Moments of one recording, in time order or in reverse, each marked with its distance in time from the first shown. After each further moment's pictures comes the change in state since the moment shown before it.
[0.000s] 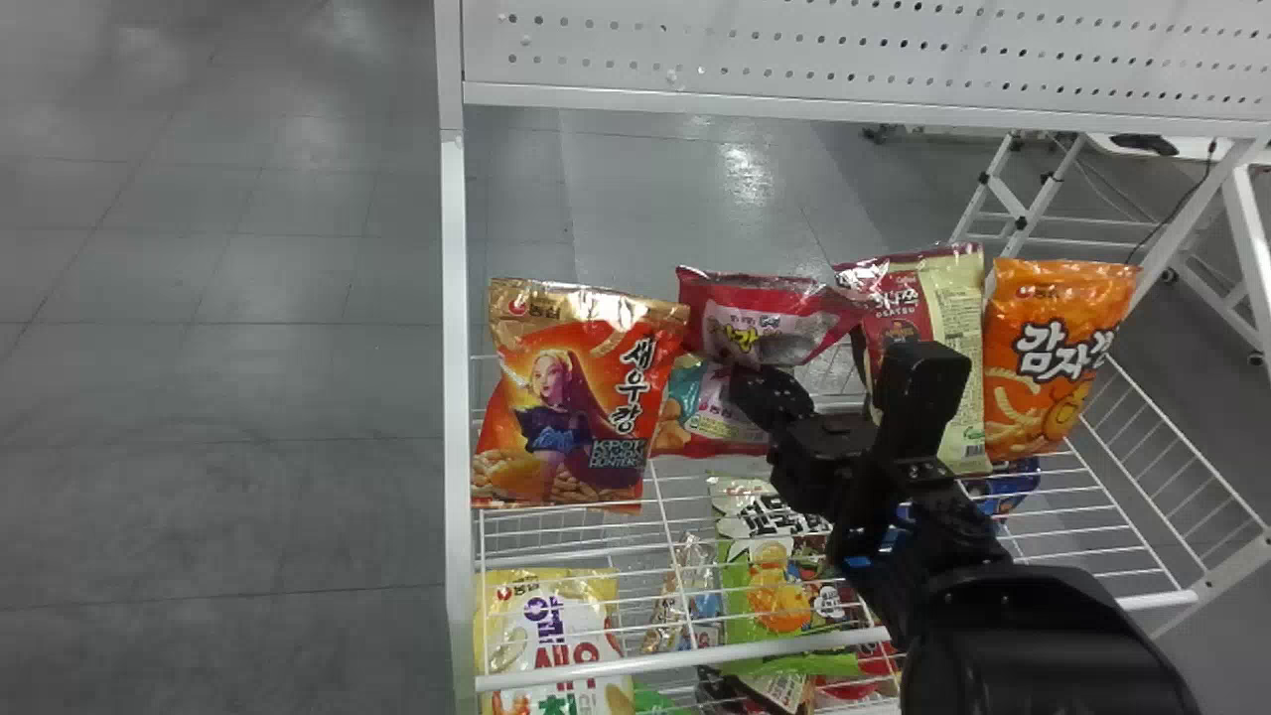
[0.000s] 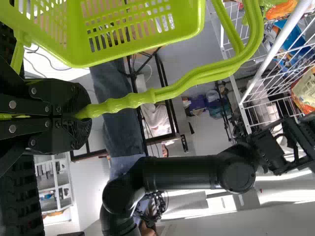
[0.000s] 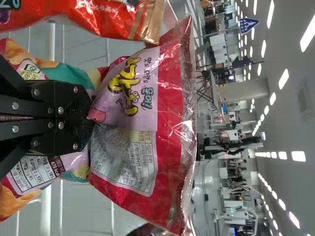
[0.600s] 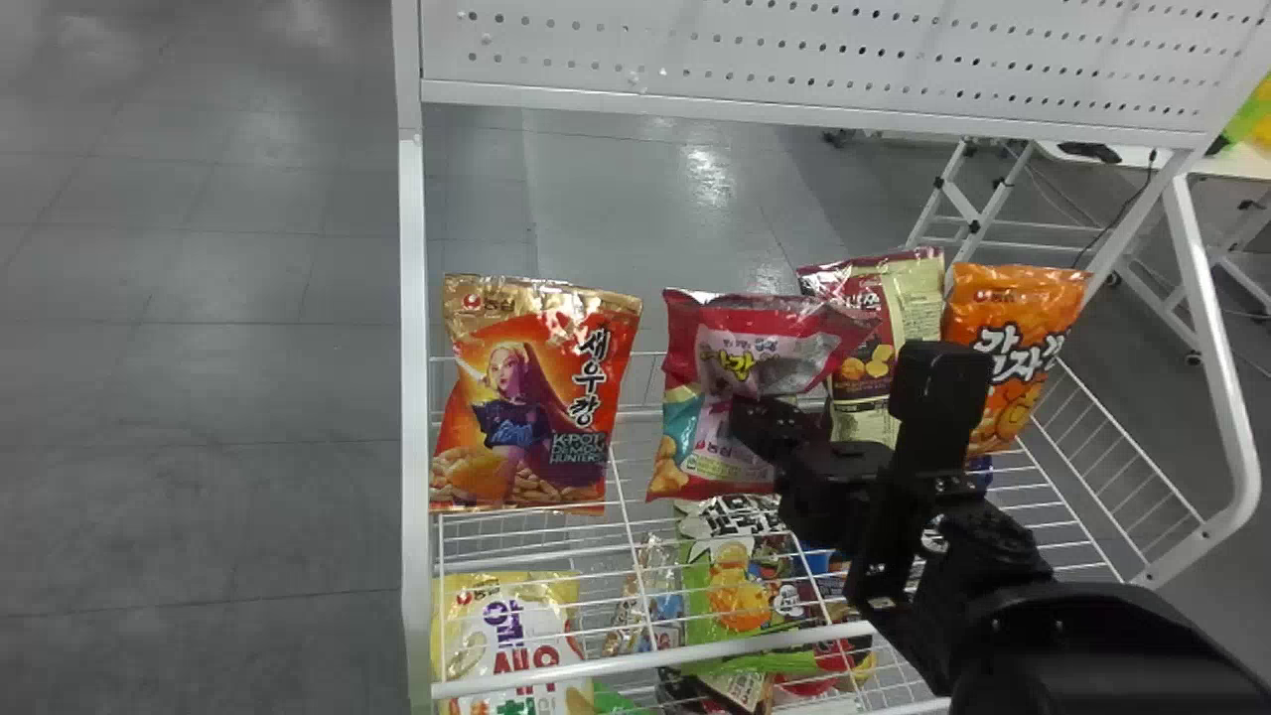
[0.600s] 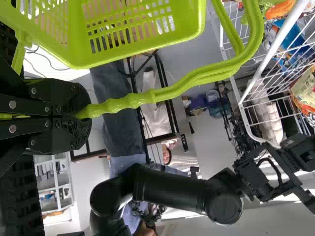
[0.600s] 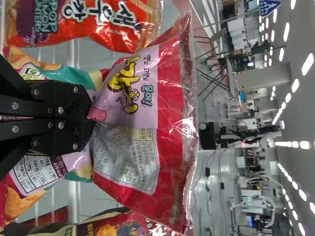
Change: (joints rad) left arm -0.001 0.000 -0.002 0.000 0.001 -0.002 0.000; right arm 0.113 0.000 -0.030 -0.344 0.005 0.382 -0.019
